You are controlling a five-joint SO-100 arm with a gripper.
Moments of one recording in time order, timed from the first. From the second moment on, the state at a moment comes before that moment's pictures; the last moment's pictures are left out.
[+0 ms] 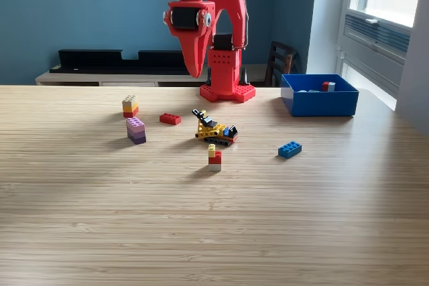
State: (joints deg) arm 15.4 97.3 82.6 91.5 6.3
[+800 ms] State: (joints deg) arm 15.4 97.5 88.4 83.8 6.8
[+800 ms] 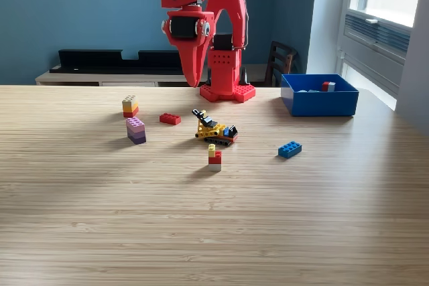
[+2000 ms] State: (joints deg) arm 7.7 110.2 106.6 75.9 6.3
